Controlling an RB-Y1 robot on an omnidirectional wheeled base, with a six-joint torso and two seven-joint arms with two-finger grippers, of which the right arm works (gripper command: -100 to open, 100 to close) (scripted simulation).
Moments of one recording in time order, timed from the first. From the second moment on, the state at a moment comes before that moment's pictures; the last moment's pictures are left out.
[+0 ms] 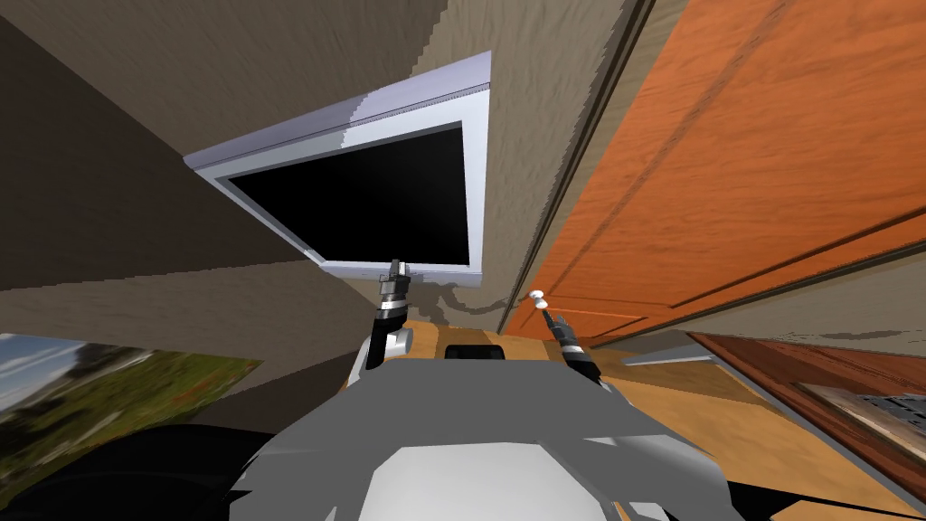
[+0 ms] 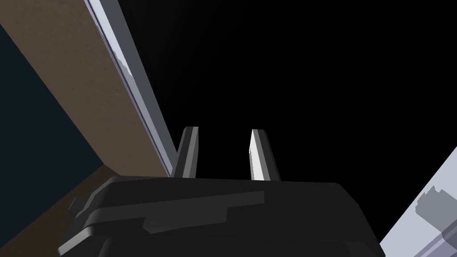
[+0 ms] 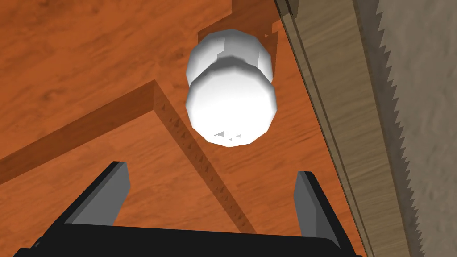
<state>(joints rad) 0.15 -0.28 -0.40 -0.68 0.34 -1.10 0.56</state>
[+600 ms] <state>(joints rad) 0.19 -0.28 -0.44 -0.68 0.38 -1.13 0.72</state>
